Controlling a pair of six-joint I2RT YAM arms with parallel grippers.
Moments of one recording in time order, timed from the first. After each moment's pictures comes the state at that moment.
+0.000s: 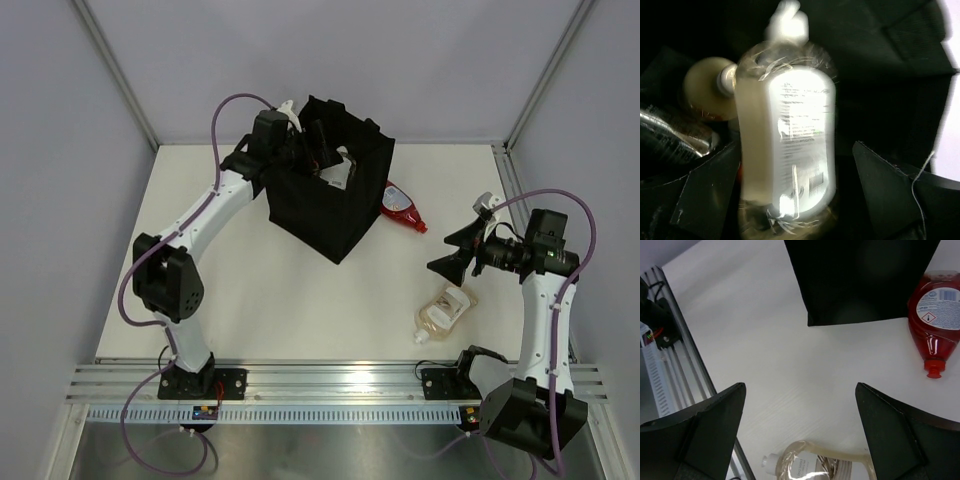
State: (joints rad) left arm -0.46 1.82 1.70 -0.39 0.24 -0.65; right arm -0.36 0.99 0.94 -0.93 -1.26 -0.73
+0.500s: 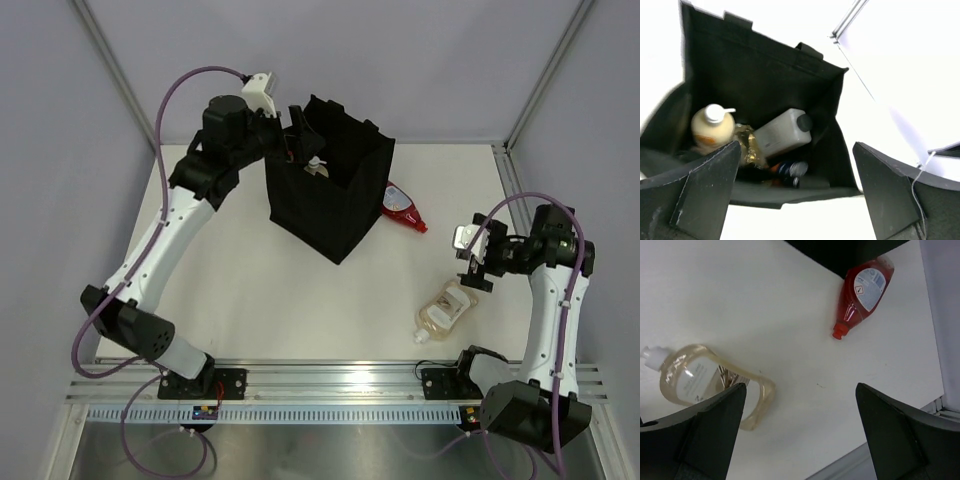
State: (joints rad) left arm -0.45 1.57 1.73 -0.41 0.25 -0.38; right arm -0.36 1.01 1.15 -1.30 -0.89 -1.63
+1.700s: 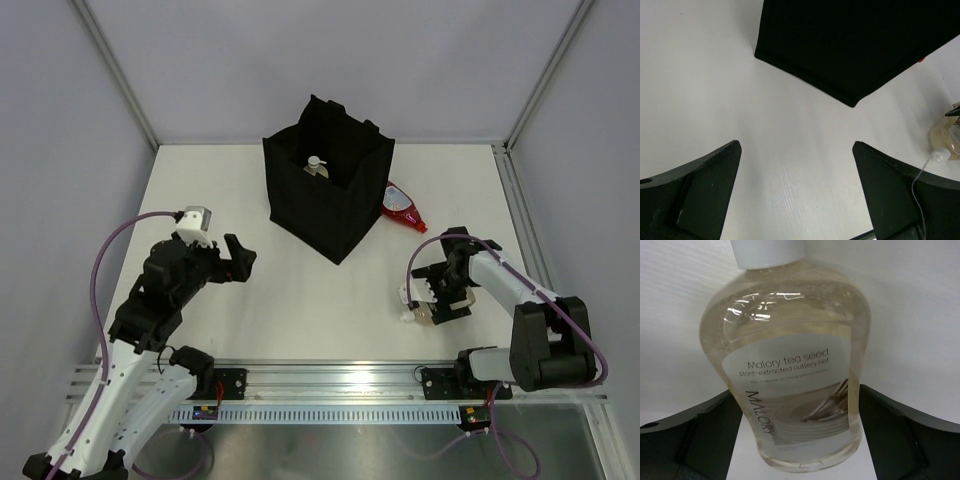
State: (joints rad) left arm -0.38 0.58 0.80 -0.59 0.00 -0.30; right arm 0.13 1.30 0.71 -0.92 -0.24 -1.78
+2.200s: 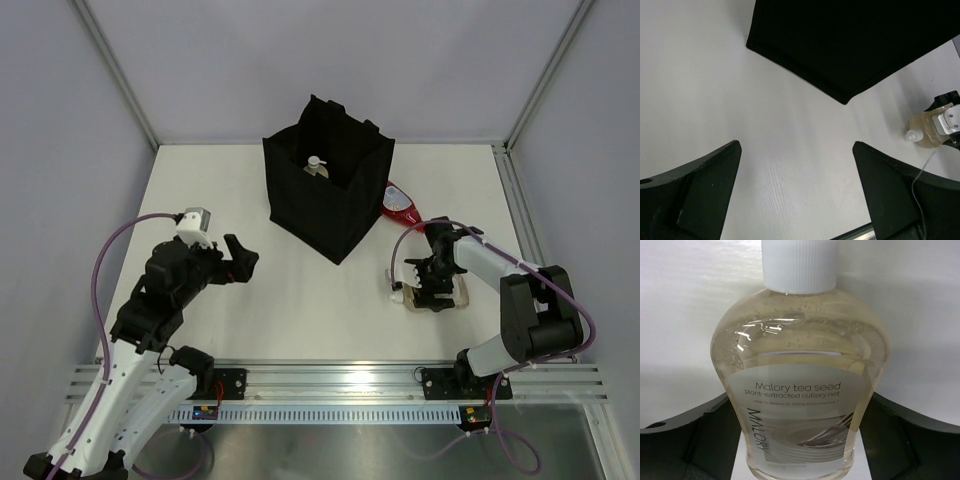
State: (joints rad) left arm -0.38 0.58 0.76 -0.58 0.02 -0.37; right arm 0.22 1.50 0.82 -0.87 -0.23 -1.48
